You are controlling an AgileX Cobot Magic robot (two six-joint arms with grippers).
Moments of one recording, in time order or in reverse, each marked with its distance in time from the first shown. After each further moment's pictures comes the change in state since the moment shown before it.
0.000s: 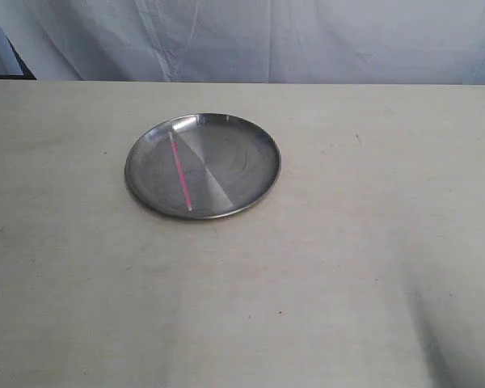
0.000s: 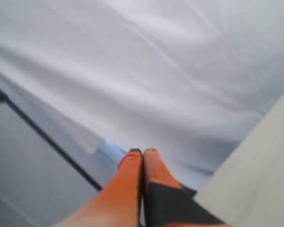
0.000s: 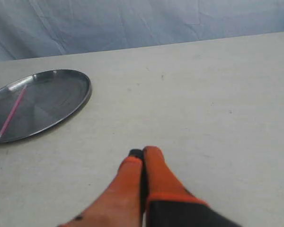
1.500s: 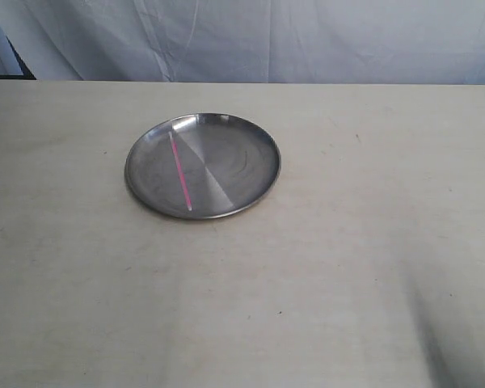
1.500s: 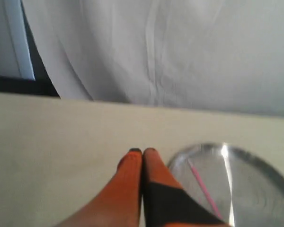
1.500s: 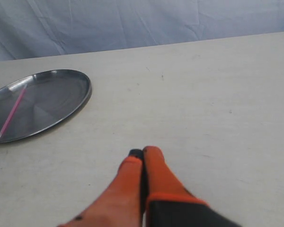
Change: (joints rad) left arm -0.227 0.961 -0.803 -0.505 0.481 -0.574; right arm 0.000 0.000 0.000 0.000 0.000 0.000
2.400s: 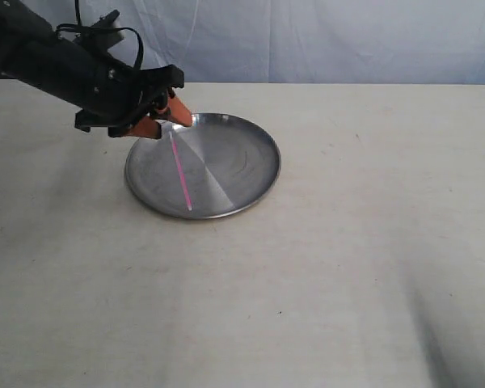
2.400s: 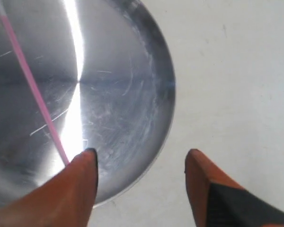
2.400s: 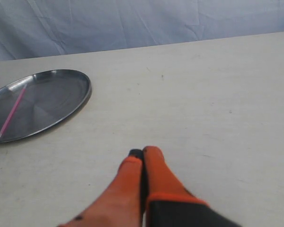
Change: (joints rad) left arm -0.072 0.857 -0.437 -1.256 0.372 0.929; right arm 0.000 0.000 0.000 0.000 0.000 -0.002
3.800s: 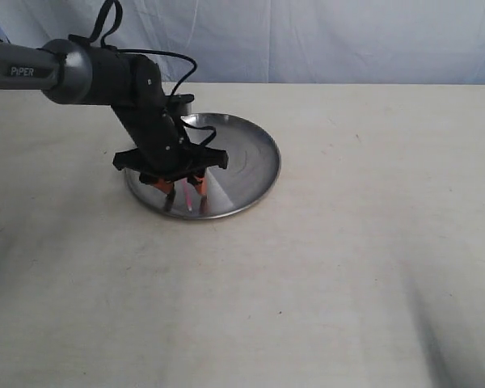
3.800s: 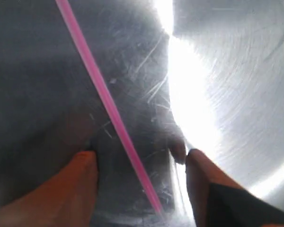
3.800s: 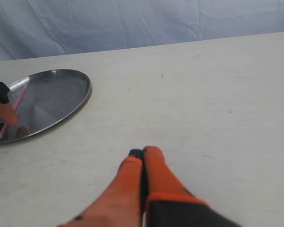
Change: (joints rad) left arm -0.188 0.373 -0.272 0.711 0.074 -0.598; right arm 0.000 0.000 0.000 0.000 0.000 0.000
